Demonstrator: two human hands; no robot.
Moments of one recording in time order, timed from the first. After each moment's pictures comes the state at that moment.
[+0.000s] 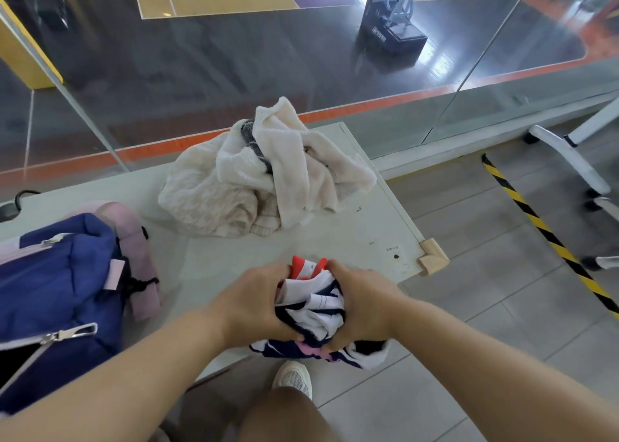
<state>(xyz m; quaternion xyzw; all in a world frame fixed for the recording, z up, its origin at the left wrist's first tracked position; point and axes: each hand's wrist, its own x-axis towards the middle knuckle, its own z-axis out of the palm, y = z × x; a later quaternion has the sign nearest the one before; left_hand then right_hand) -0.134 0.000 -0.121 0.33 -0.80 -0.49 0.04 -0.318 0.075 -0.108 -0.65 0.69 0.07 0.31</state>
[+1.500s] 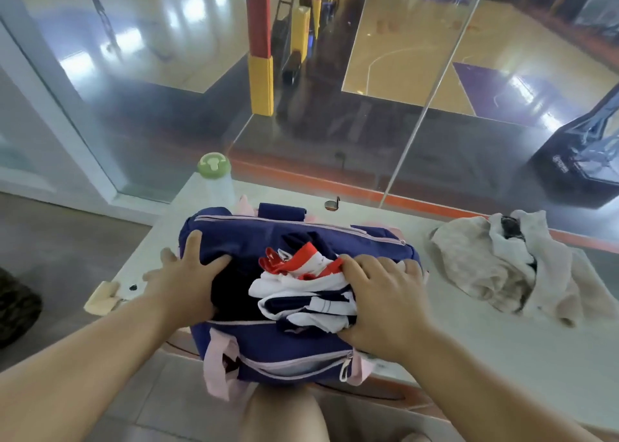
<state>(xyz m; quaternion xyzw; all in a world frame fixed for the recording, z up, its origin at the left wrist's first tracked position) 0.351 0.051 -0.061 0.74 -0.66 -0.07 -0.12 0.073 0.041 -0.014 -0.85 0.51 -0.05 -0.07</state>
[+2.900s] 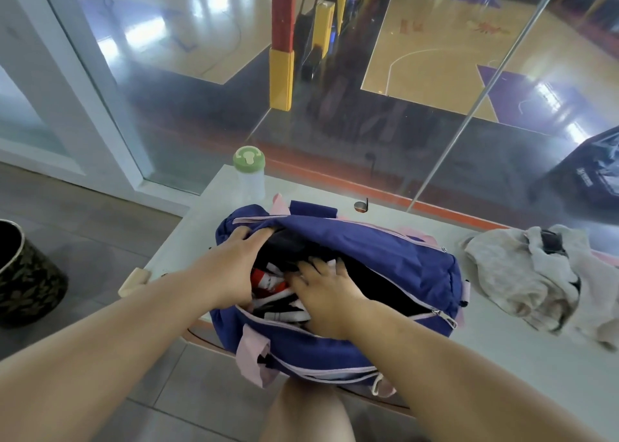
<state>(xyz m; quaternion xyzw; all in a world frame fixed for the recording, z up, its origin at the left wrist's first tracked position) 0.366 0.038 -0.045 0.69 -0.69 -0.23 0.03 0.179 0.008 -0.073 -0.93 0.34 0.16 0.03</state>
